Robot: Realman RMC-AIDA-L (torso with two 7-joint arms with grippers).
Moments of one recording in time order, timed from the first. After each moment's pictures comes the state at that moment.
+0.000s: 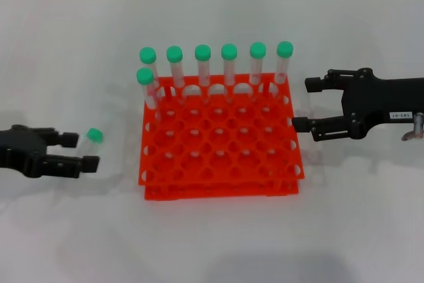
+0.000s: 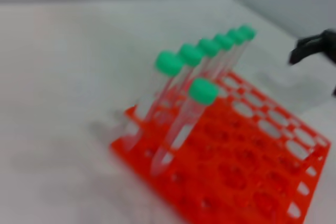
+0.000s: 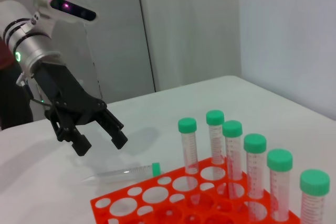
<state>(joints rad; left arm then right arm) -0.40 -1.97 0.69 0.93 2.22 1.75 -1.80 0.42 2.01 -1.19 -0.98 -1.73 -1.41 1.53</state>
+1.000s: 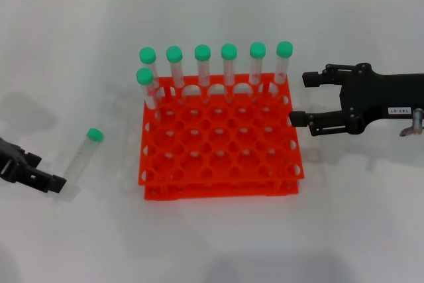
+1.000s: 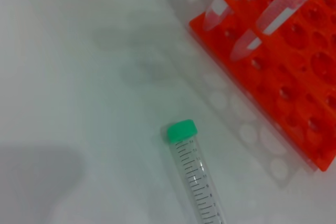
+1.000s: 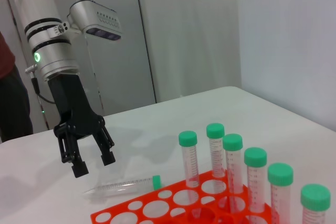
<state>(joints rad) -0.58 -1.96 0.70 0.99 2.68 1.79 -1.99 0.42 2.01 -1.19 -0.97 -1.70 -1.41 1.53</state>
